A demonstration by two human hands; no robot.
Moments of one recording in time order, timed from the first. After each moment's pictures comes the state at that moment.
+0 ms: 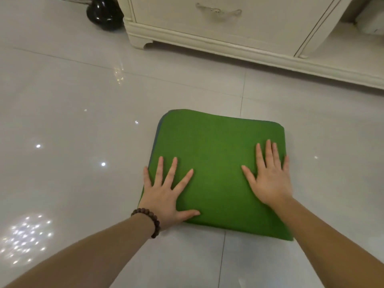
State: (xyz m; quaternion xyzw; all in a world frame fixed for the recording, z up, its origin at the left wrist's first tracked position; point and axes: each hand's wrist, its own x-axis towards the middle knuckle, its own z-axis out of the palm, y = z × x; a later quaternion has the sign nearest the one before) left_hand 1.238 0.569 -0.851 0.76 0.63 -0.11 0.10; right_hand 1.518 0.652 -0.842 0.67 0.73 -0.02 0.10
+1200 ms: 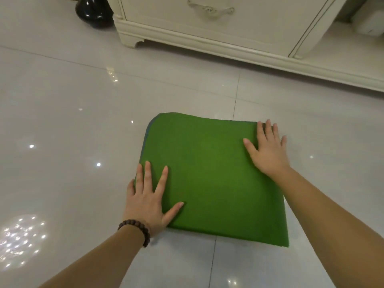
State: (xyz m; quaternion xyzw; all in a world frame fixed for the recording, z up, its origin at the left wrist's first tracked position) left_hand 1.239 0.564 -0.870 0.69 0.72 -0.01 0.09; right_hand 1.529 0.726 -0.823 0.70 0.70 -0.13 0.03
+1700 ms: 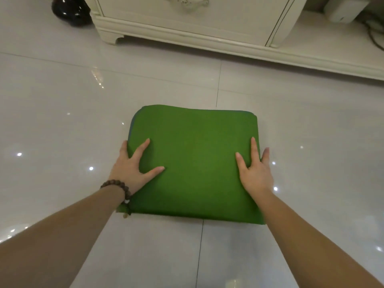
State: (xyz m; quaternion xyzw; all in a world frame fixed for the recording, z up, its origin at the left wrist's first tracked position) left_hand 1.221 0.614 -0.846 0.59 0.75 0.08 0.29; right_hand 1.541 0.636 -0.848 0.79 0.55 -0.25 -0.11
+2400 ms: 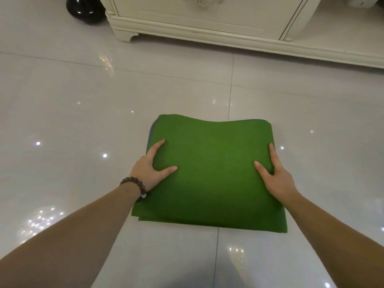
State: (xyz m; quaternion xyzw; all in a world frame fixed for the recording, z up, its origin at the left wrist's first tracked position) left_hand 1.204 0.605 -0.797 0.53 0.71 0.15 0.44; right_hand 1.546 0.607 -0.791 0.77 0.49 -0.39 -0.11
